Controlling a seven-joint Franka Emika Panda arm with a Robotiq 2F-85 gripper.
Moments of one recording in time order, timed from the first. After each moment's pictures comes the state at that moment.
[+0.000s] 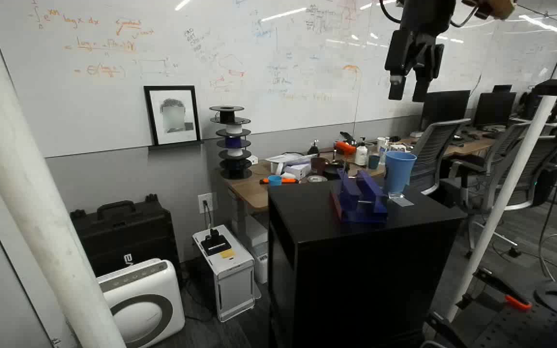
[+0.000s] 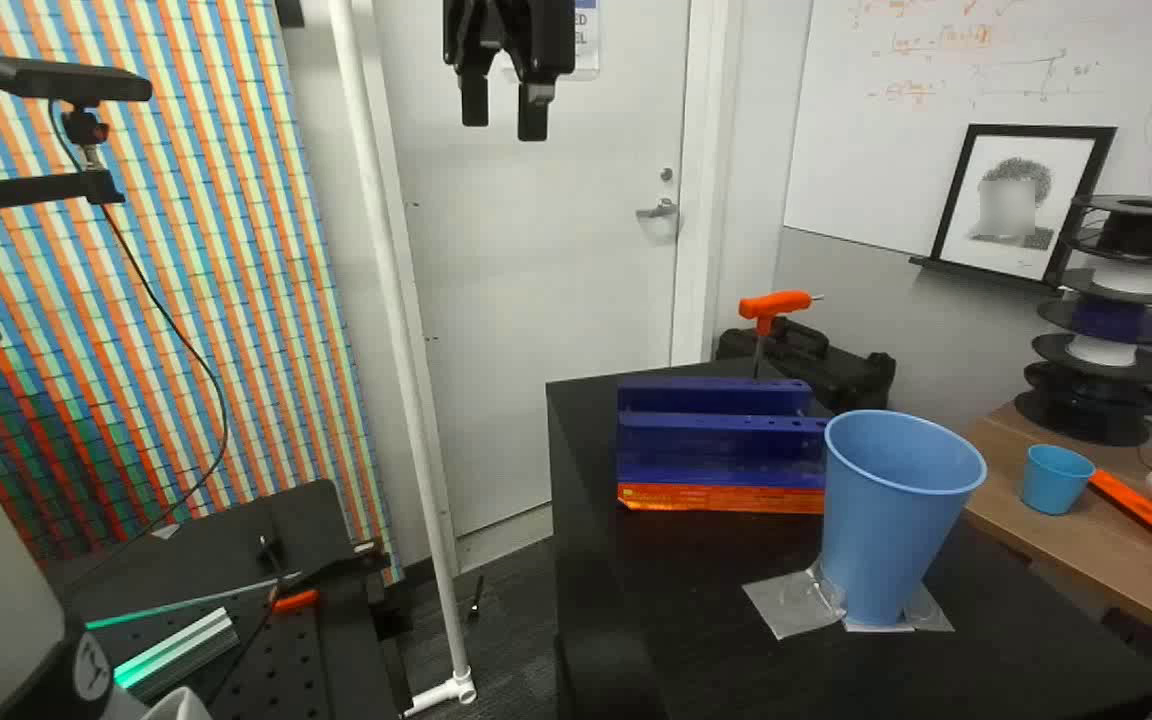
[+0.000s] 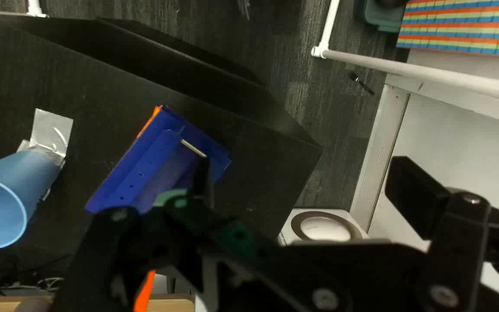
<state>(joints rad) 0.12 -0.50 0.10 -2.29 0.11 1.76 0.05</state>
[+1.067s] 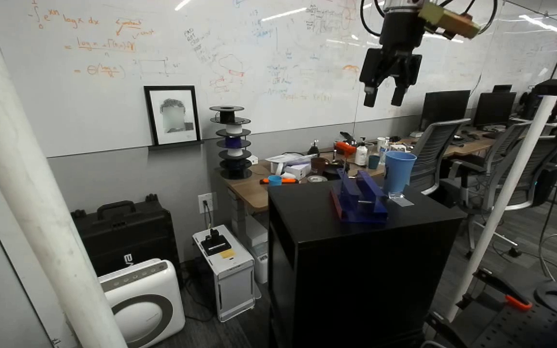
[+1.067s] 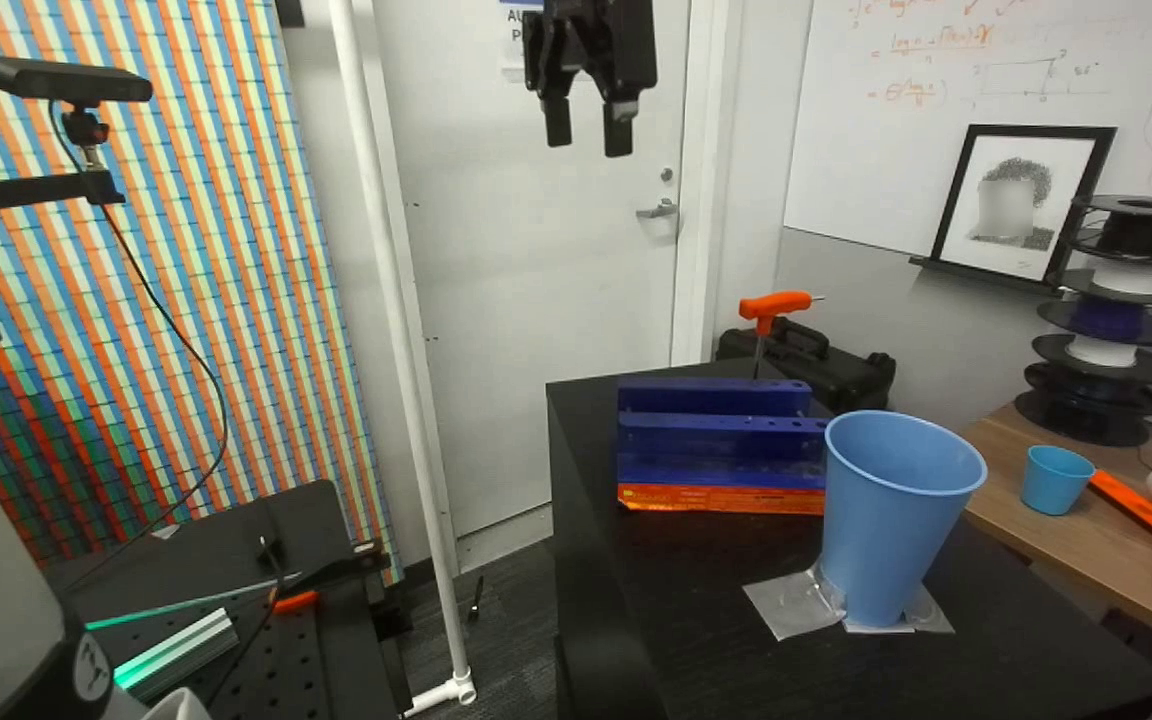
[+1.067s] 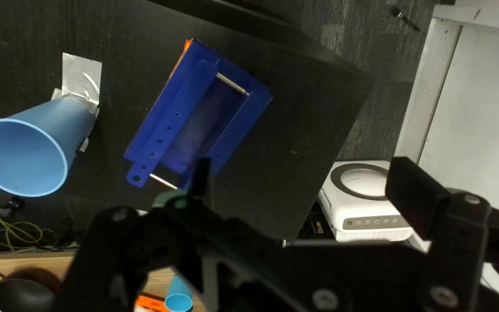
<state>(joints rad) 0.07 -0.39 0.11 -2.27 0.03 1.96 0.13</state>
